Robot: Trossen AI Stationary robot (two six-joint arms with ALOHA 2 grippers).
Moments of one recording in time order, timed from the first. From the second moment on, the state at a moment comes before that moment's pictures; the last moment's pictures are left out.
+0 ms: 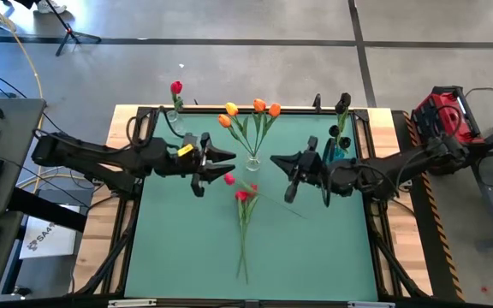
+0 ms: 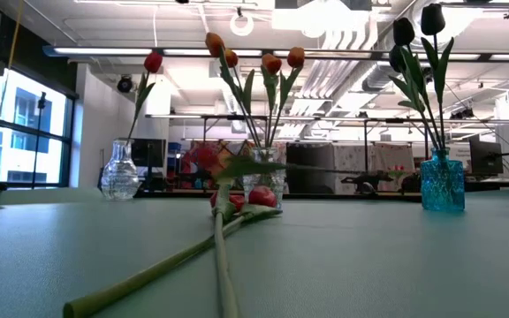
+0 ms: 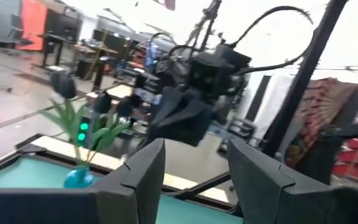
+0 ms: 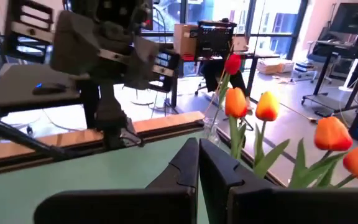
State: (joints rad) left arm -0.11 1.15 0.84 0.47 -0.13 -0.30; right arm 0.31 1.25 1.05 0.08 0.72 0.04
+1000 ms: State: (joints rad) left arm -0.16 1.13 0.76 -0.02 -0.41 -0.59; right arm 0.24 1.88 1.05 -0.30 0.33 0.68
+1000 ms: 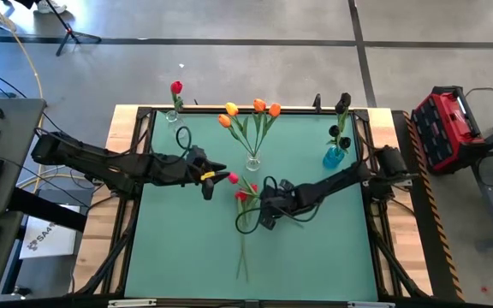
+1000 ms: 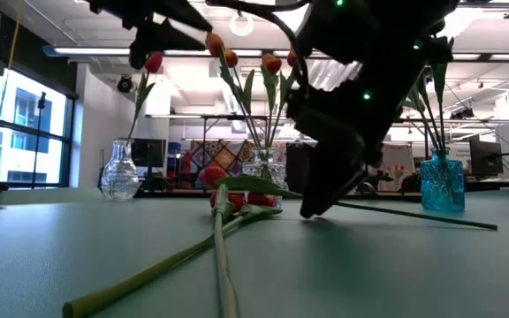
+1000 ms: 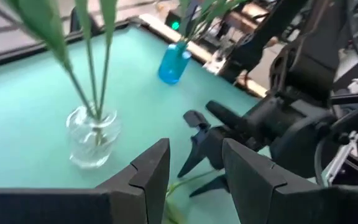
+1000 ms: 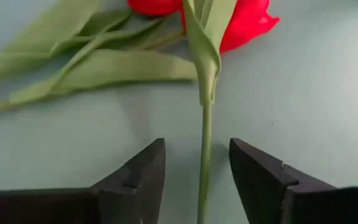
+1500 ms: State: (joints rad) left arm -0.13 0.95 0.76 -0.04 -0.42 -0.62; right arm 0.22 1.67 1.05 -0.26 0.41 0.75
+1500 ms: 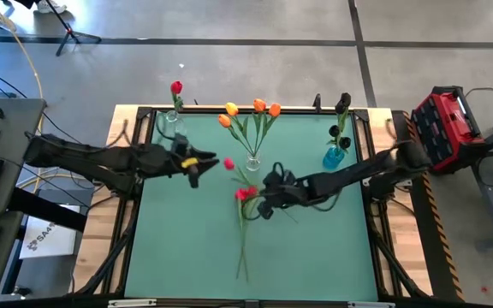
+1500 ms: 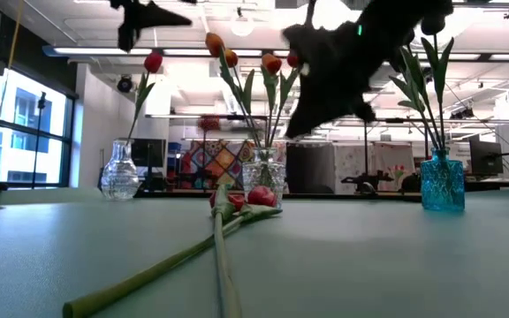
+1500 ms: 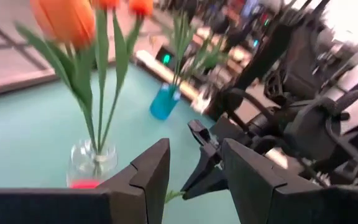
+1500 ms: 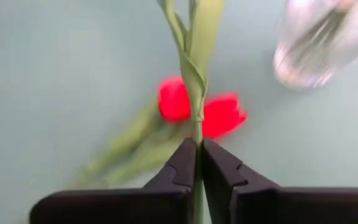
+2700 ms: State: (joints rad) left arm -0.08 1.08 0.76 0.65 -0.11 -0.23; right arm 0.22 1.39 1.05 0.25 0.31 0.26
